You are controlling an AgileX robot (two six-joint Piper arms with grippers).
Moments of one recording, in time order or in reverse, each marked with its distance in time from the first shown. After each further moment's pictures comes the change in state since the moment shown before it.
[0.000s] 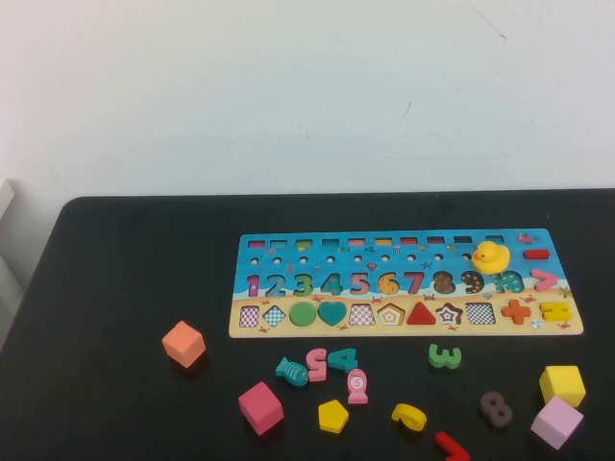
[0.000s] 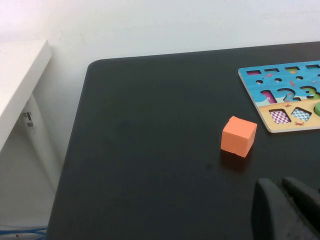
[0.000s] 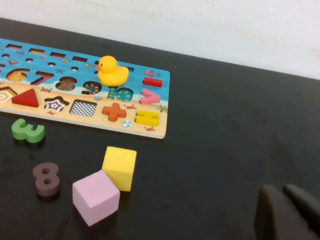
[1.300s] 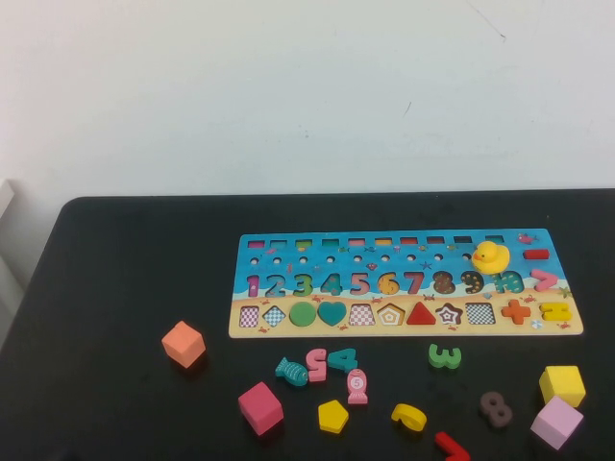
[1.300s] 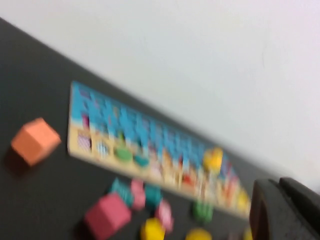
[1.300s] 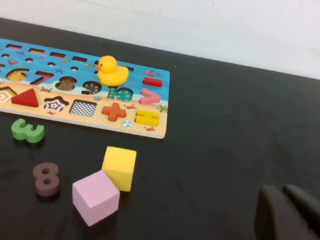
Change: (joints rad) right arm 0.000 0.000 0.000 0.000 0.000 0.000; left arm 0.000 0.046 -0.060 -0.925 0.072 0.166
